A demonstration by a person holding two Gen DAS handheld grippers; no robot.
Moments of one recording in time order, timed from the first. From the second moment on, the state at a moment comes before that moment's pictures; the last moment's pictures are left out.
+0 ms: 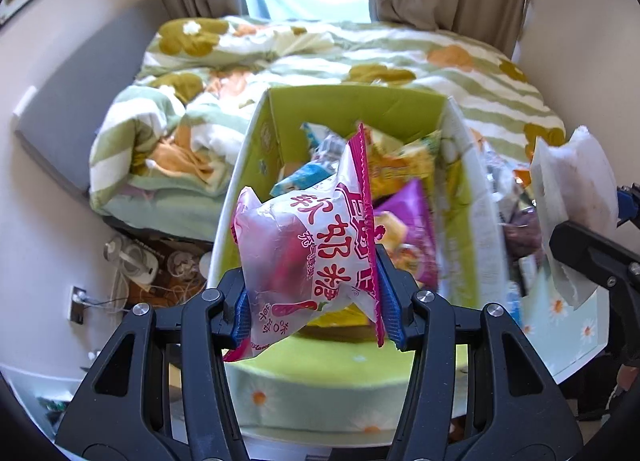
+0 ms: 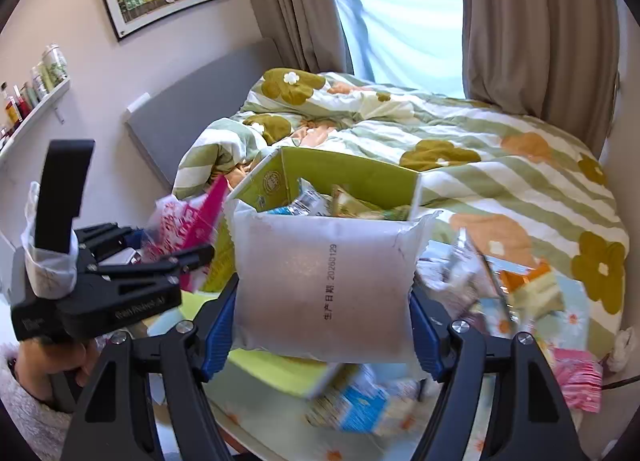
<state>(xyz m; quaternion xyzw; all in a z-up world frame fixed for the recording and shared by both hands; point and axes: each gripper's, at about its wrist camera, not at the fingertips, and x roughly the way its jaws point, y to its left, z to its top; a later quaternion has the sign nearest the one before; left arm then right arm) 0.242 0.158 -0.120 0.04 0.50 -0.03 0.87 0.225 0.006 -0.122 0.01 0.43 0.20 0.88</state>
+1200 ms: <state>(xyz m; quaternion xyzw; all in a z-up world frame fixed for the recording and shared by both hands) 0.281 0.209 -0.166 0.04 0.55 -0.09 0.83 0.354 0.087 -0.193 0.02 0.54 0.13 0.83</state>
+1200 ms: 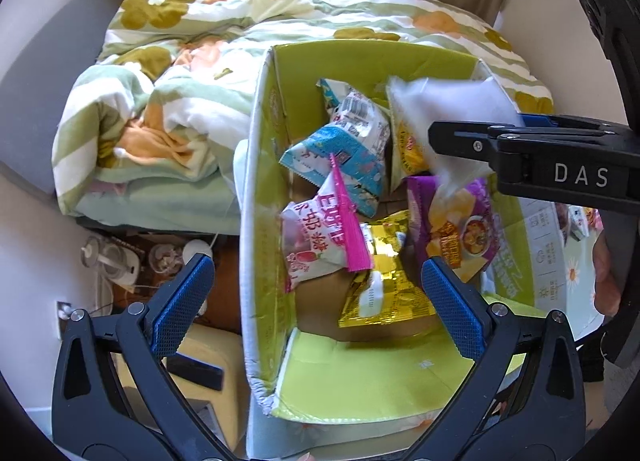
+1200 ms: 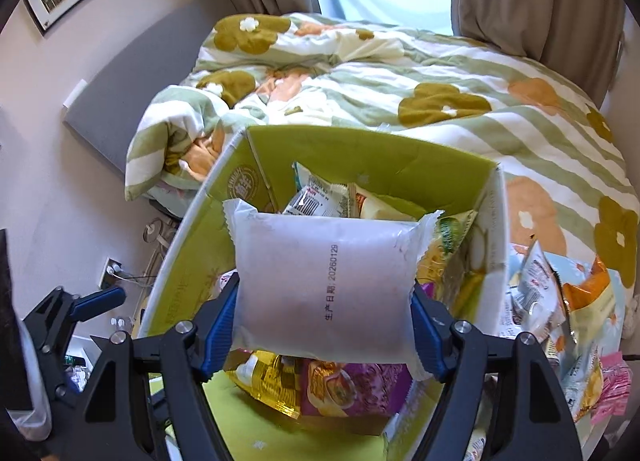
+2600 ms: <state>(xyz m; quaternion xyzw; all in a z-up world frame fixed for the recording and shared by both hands) 0.159 0.017 -0.108 0.02 0.50 -0.05 0.87 0.188 -0.138 -0.104 0.02 0.44 0.12 0.89</state>
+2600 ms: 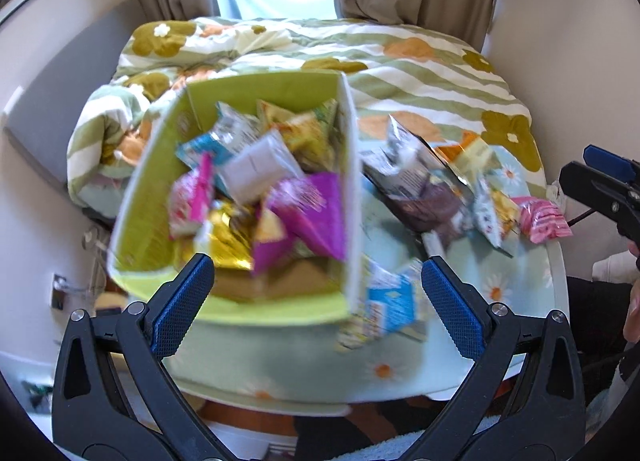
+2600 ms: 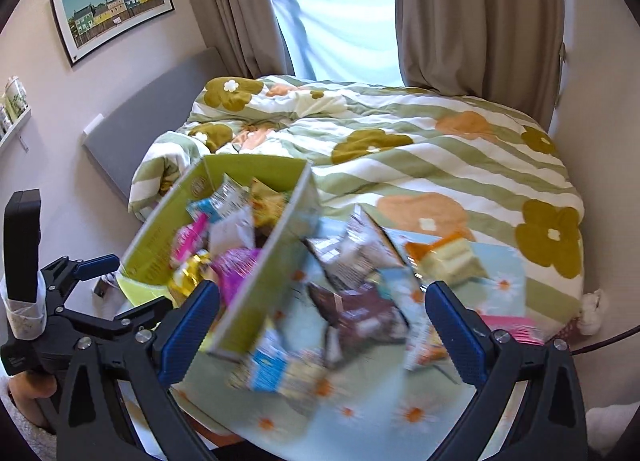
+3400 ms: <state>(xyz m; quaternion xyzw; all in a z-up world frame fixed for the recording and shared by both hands) 0.144 -0.115 -0.246 0.20 0.53 0.06 0.82 0.197 -0.238 -0.223 -0.01 0.52 0.15 0.84</state>
